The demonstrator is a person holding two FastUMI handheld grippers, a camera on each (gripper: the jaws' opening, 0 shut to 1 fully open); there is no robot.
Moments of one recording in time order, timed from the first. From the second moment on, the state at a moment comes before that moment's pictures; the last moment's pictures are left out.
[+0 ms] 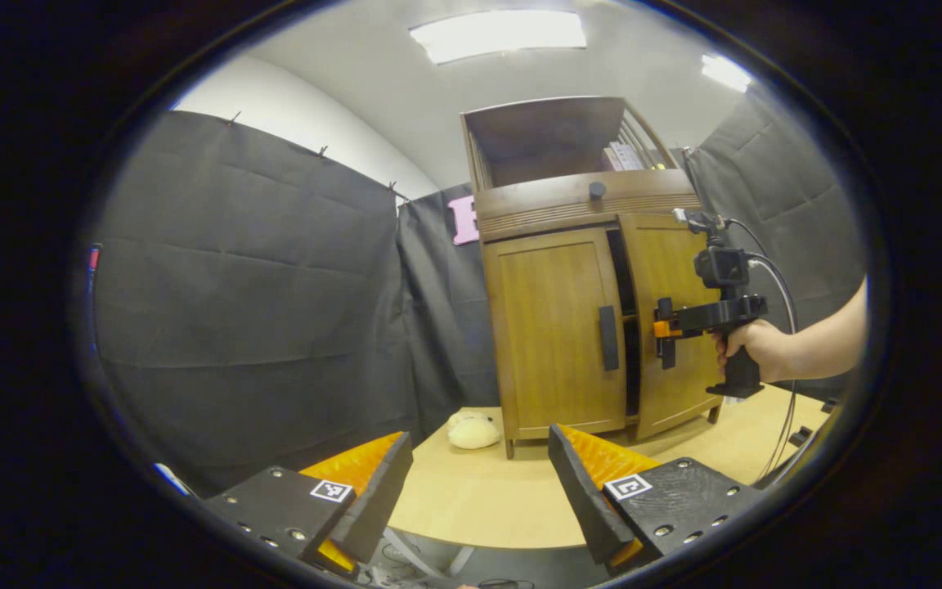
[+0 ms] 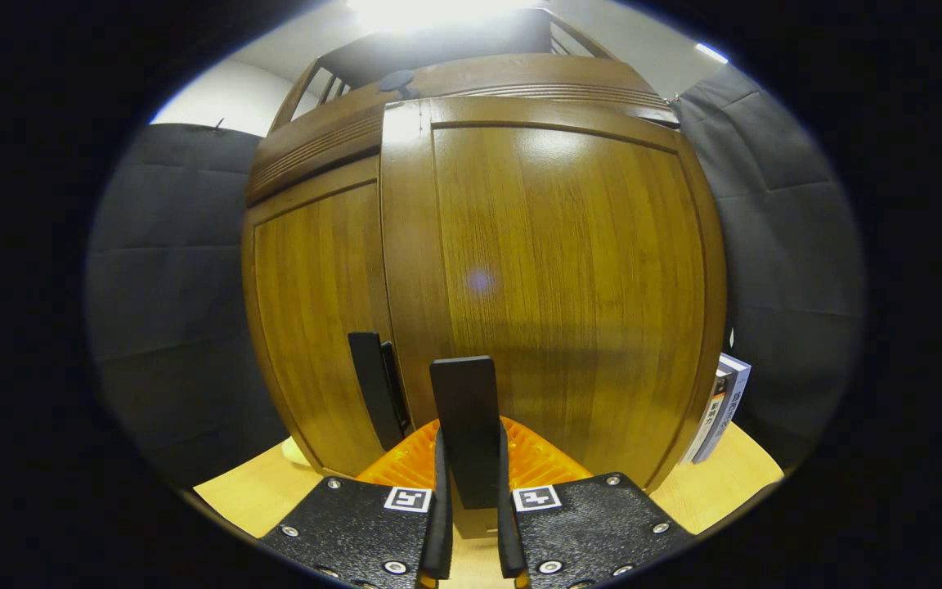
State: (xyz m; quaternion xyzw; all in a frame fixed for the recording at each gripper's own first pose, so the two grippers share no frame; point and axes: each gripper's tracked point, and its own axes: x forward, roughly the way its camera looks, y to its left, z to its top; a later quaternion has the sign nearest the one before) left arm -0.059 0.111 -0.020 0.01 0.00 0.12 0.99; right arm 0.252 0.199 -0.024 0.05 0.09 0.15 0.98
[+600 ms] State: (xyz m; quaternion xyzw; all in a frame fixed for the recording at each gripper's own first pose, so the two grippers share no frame) left arm -0.054 0.066 -0.008 0.02 -0.01 0.09 1.00; right arm 0.202 0.162 -0.018 0.04 0.09 0.16 0.98
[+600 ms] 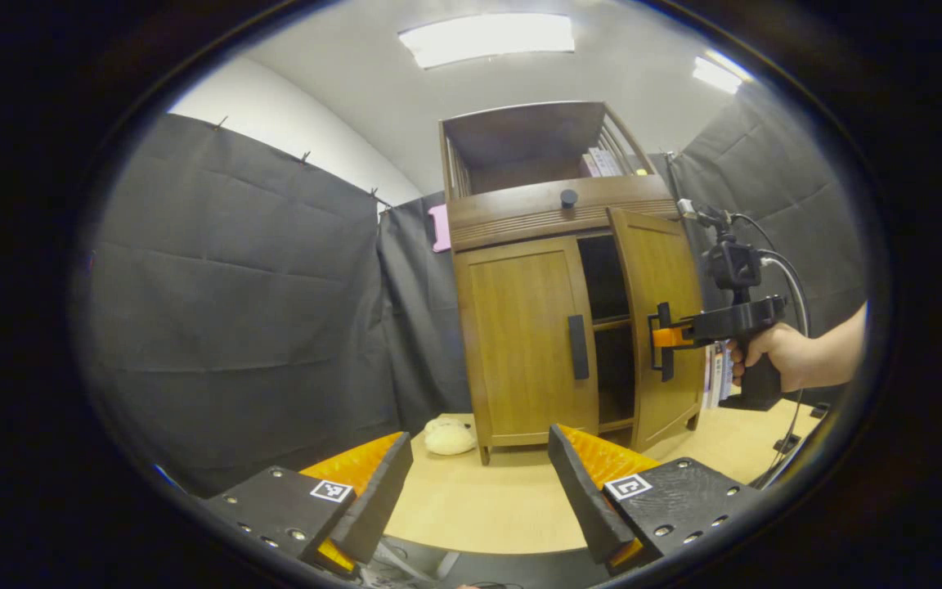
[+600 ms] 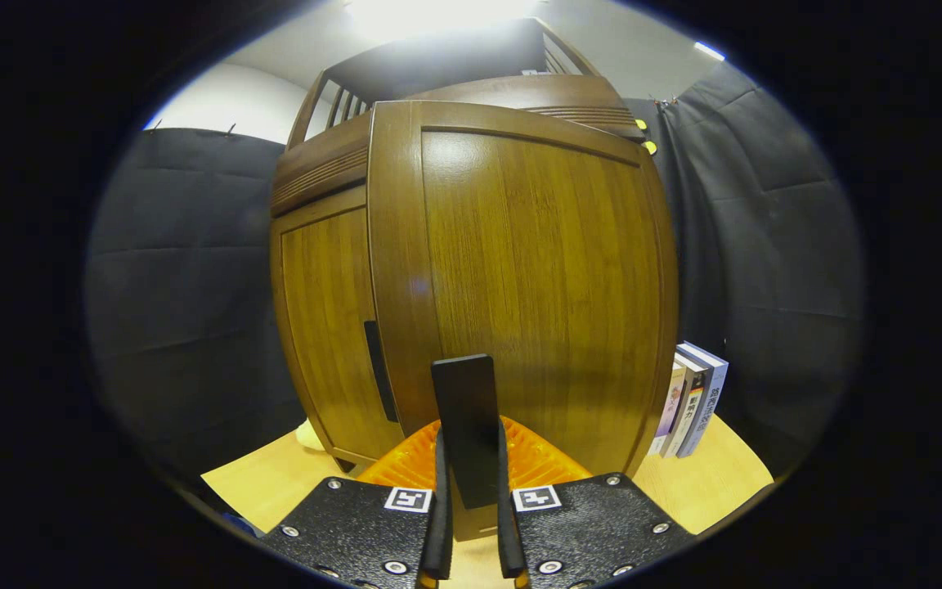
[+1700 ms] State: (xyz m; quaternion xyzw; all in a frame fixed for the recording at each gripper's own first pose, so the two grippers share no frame) left arm -0.019 -0.020 0.016 0.02 -0.02 0.01 1.00; right arm 0.137 0.056 -0.017 0.04 0.09 0.11 0.99
